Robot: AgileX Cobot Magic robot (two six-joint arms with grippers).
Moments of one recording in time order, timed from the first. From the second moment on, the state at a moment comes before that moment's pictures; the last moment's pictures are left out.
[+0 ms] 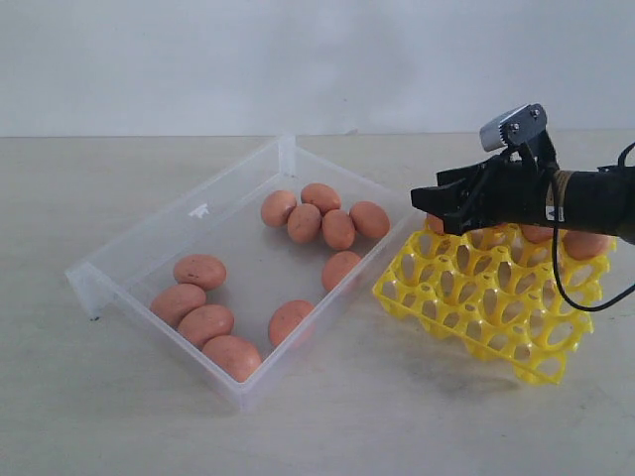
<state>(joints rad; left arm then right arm) 0.03 0.00 0.00 0.04 0.28 -0.08 -0.15 2.11 -1.02 -1.14 -0.91 0.65</state>
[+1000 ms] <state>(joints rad) 0.03 0.00 0.00 0.04 0.28 -0.08 0.54 1.66 -1.05 -1.74 -0.27 1.52</state>
